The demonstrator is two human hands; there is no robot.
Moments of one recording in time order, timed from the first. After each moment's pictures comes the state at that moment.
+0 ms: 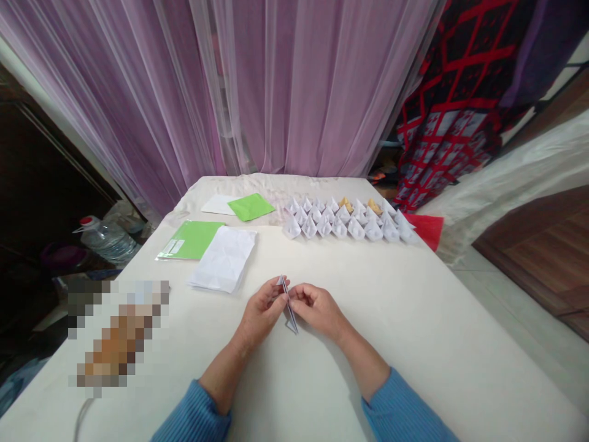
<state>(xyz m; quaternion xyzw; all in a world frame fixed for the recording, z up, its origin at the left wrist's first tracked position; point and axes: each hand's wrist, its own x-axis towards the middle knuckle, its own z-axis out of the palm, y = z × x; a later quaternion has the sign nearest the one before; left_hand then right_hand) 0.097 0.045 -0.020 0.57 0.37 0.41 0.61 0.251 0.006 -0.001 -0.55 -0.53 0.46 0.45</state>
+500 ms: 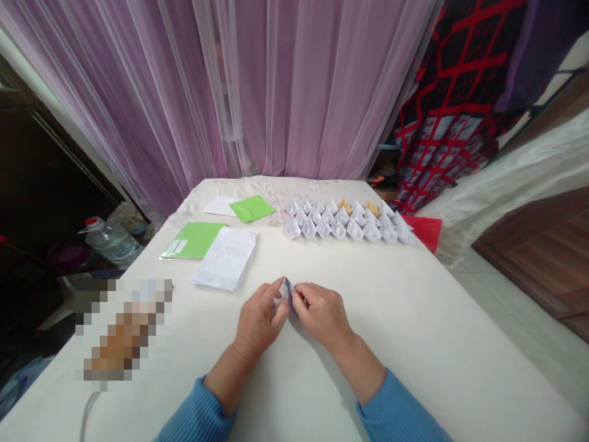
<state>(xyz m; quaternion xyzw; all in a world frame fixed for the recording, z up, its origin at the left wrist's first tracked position) 0.091 0.029 0.001 0.79 0.44 0.34 0.25 0.245 -0.005 0.018 -0.64 -0.71 -0.01 0.29</state>
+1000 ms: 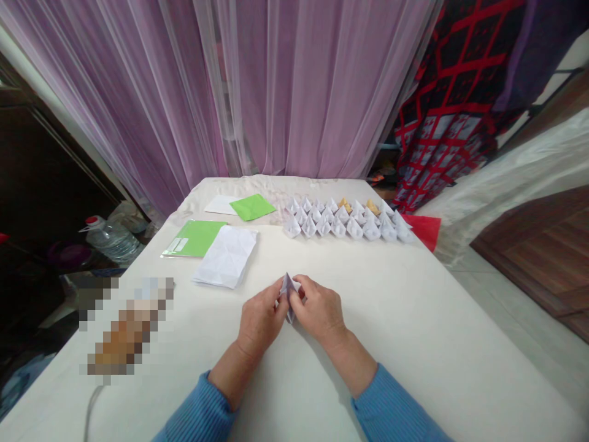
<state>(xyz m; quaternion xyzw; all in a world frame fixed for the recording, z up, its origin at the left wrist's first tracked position) 0.095 0.027 -0.001 0.80 0.50 0.27 0.17 0.237 -0.004 0.011 -0.69 -0.66 0.01 0.30</state>
